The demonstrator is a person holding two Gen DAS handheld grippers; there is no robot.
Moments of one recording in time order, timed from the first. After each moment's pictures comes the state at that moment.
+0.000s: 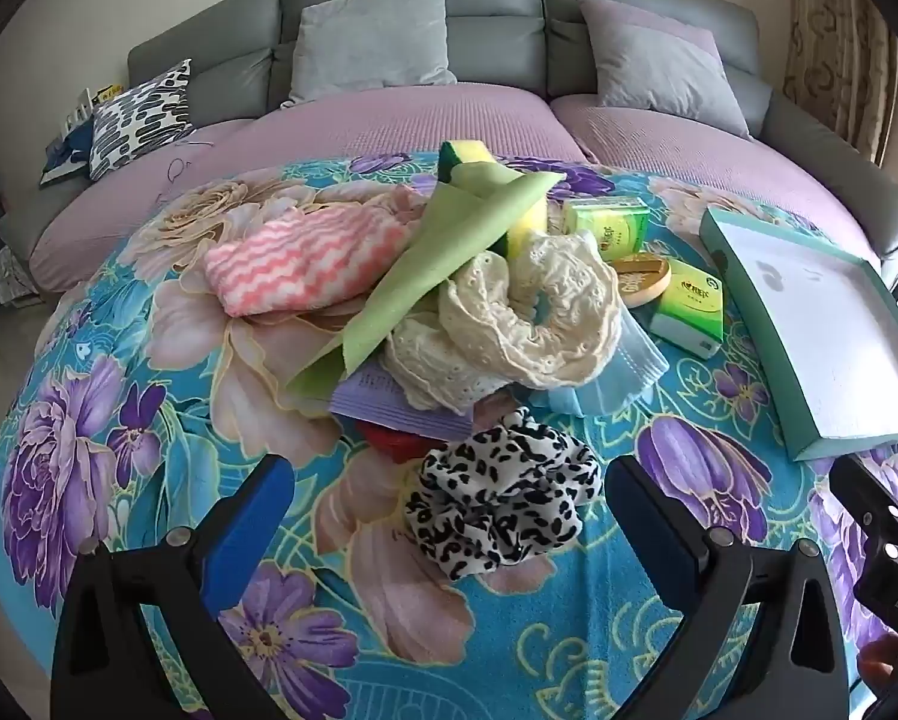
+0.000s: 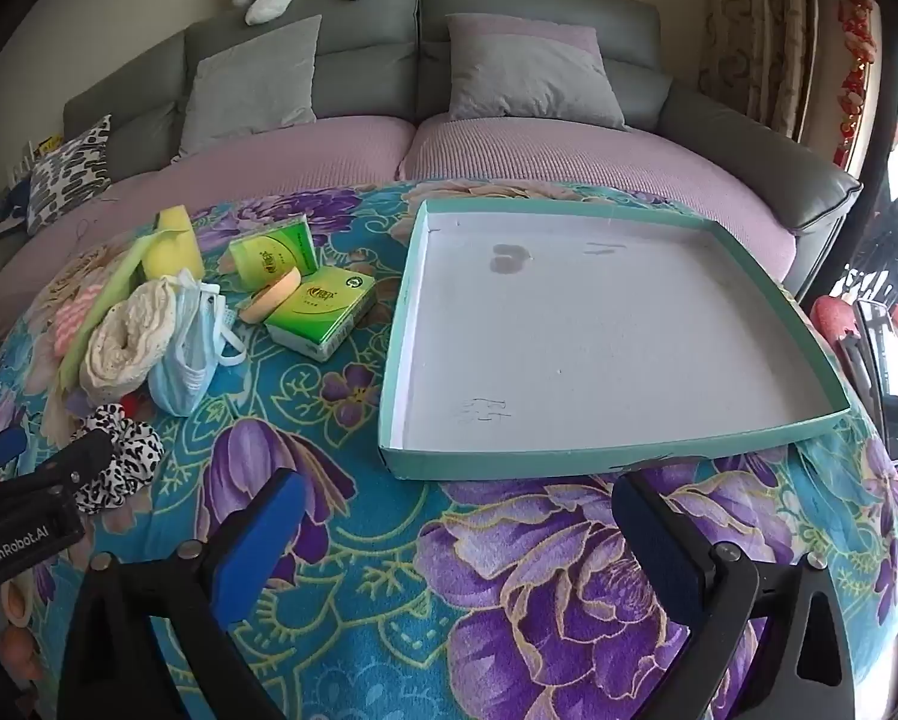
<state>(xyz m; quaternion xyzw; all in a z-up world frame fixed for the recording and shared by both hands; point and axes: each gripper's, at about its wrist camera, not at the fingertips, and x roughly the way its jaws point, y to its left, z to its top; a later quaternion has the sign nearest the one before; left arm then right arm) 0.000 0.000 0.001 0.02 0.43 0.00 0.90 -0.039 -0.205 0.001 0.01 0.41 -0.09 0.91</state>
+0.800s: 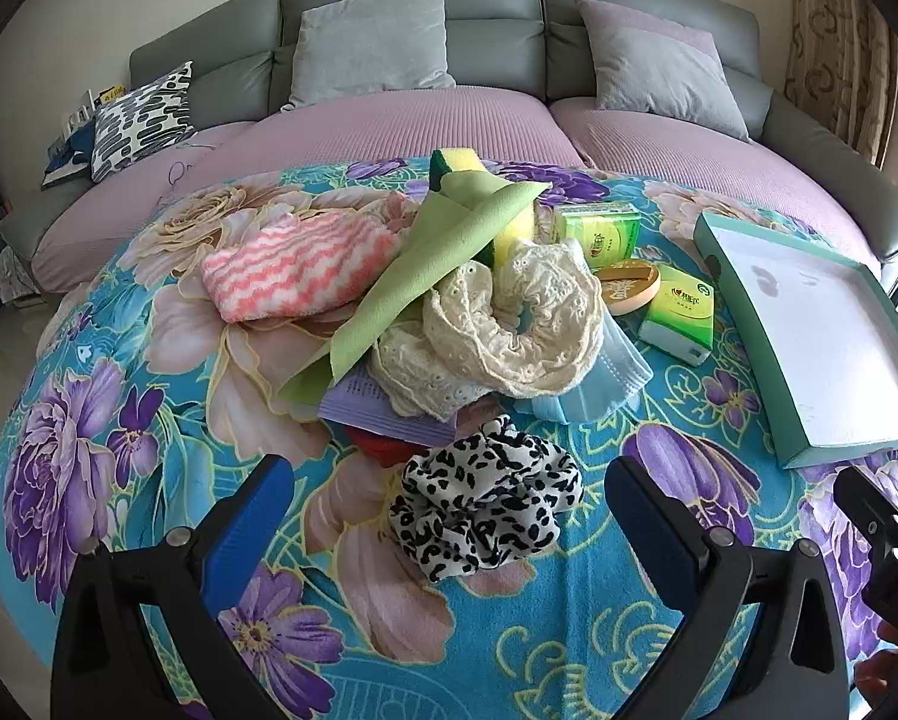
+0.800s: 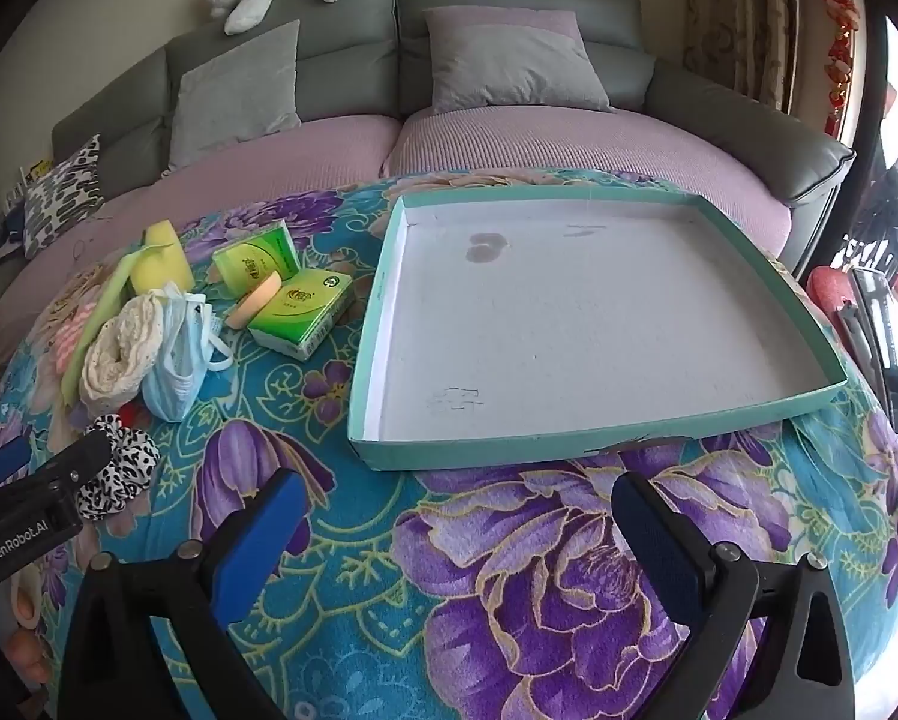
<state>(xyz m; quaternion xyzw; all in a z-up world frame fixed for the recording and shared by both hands) -0.002 -0.008 0.008 0.01 0.43 0.00 0.90 -0.042 -0.214 0.005 0.04 0.42 -0.10 0.90</state>
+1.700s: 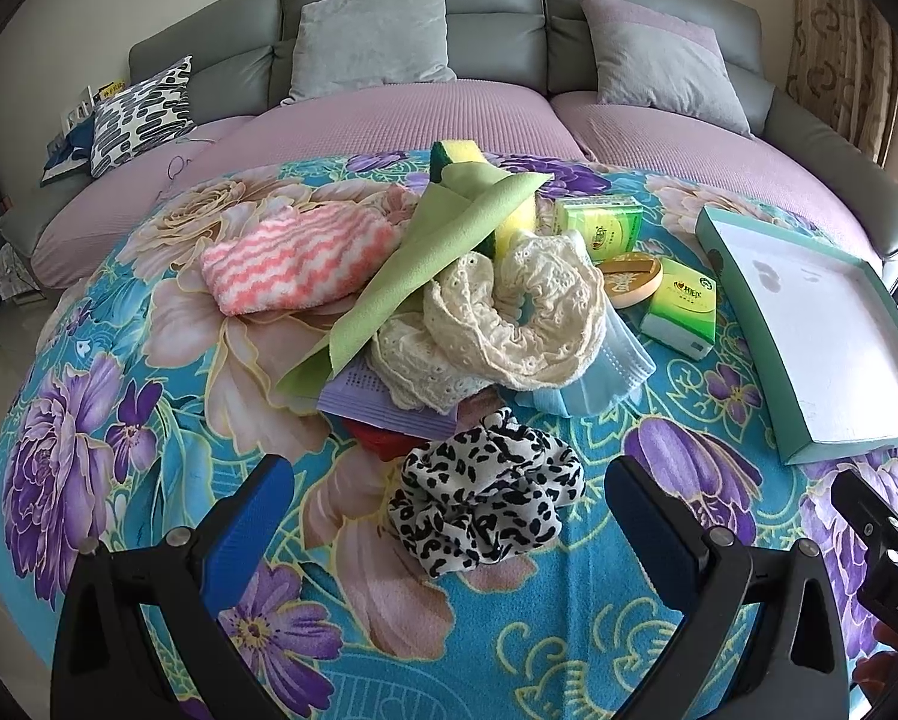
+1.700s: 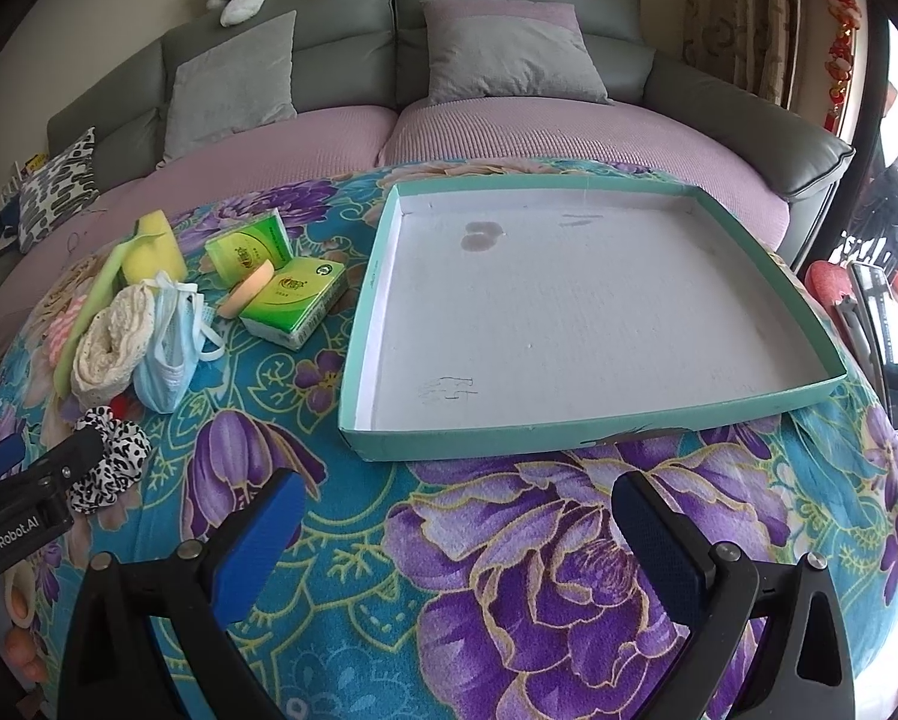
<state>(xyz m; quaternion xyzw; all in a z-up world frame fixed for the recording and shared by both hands) 0.000 -0.009 0.005 0.01 0.44 0.00 0.90 -0.041 -0.217 0.000 0.04 0.42 -0.10 0.90</state>
